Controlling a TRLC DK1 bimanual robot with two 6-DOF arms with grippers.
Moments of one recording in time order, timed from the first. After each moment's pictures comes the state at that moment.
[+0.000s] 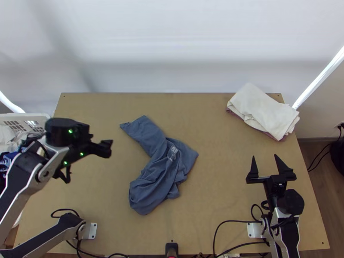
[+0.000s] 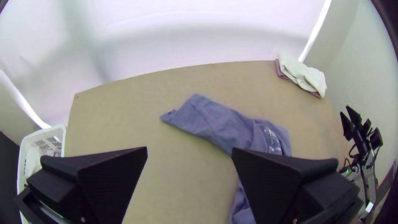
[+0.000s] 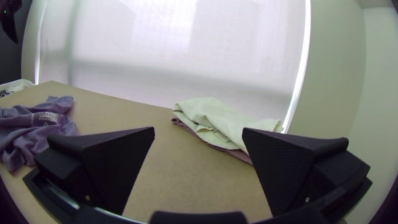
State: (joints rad) left arm -0.35 1.02 1.23 -0.92 -0.05 -0.10; right arm 0.04 0.00 0.03 -0.03 0.02 -0.16
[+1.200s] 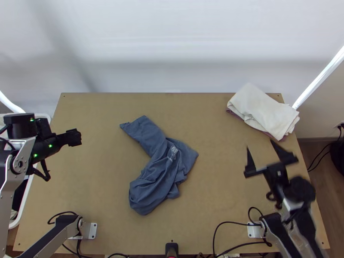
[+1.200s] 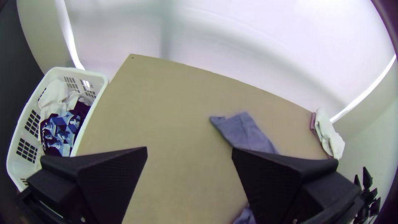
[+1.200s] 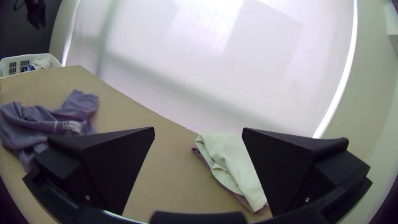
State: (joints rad) left arm 0.03 1.00 1.31 -1.05 0.02 -0.26; right arm 0.32 0.47 0.47 -0.05 0.08 -0.35
